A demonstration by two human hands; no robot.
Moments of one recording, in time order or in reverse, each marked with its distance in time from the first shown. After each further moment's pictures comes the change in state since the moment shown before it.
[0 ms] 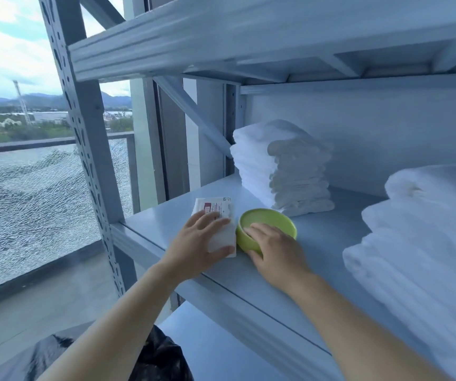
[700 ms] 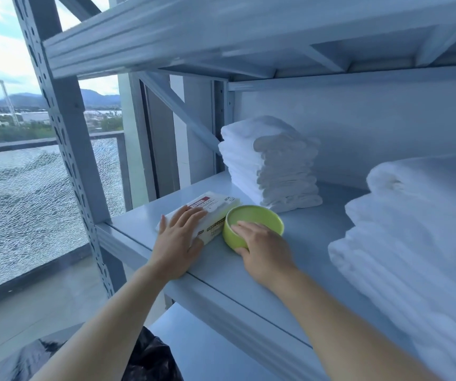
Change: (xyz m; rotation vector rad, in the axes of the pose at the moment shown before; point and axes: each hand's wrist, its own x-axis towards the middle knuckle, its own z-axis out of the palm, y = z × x) left_hand 0.001 -0.004 0.012 -0.010 0.097 -0.065; right_hand 0.000 0.004 0.004 0.089 0.015 0.014
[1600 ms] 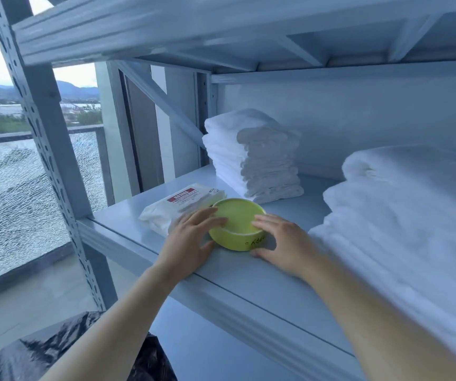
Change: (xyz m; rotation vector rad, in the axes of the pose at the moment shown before) left_hand -0.003 0.043 0.015 -0.118 0.051 0.168; right_hand -0.033 0.045 -0.036 0.040 -0.074 0.120
